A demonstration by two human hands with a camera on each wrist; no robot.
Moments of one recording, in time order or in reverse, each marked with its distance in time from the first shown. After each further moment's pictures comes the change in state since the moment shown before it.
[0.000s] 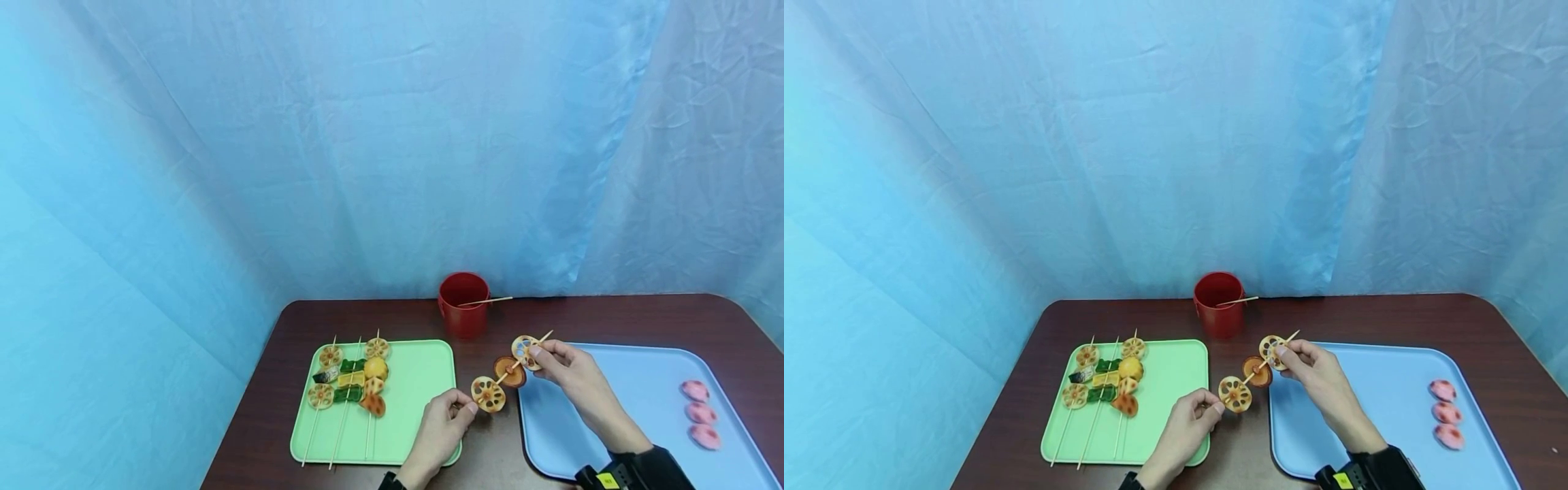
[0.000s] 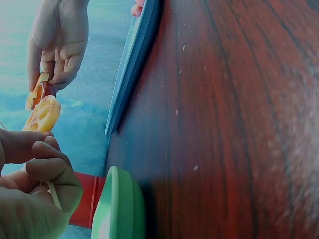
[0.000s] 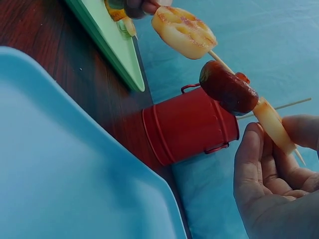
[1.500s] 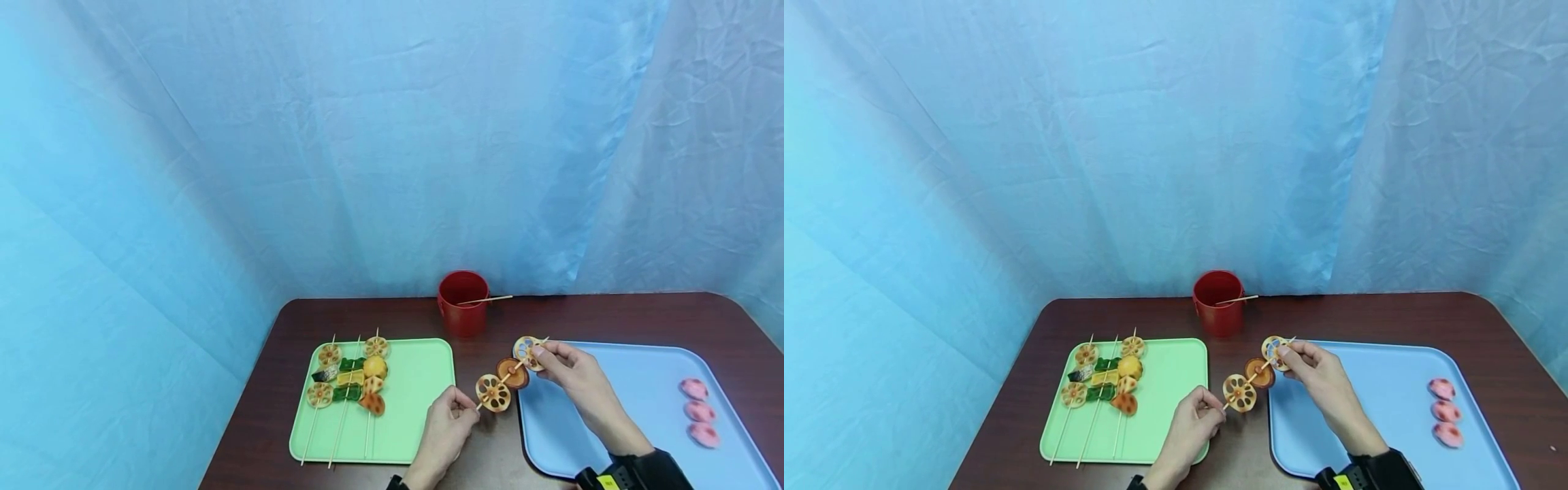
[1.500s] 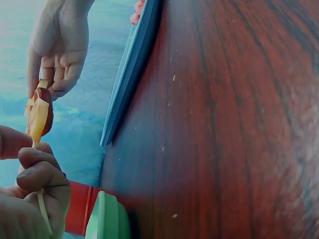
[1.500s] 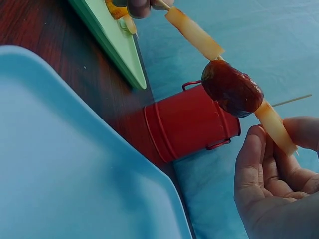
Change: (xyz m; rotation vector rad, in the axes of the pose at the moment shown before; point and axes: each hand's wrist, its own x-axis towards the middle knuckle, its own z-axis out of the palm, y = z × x) left_hand -0.002 0.002 0.017 -0.130 0.116 -0.079; right_hand -0.002 0.005 0.001 0.022 0.024 0.014
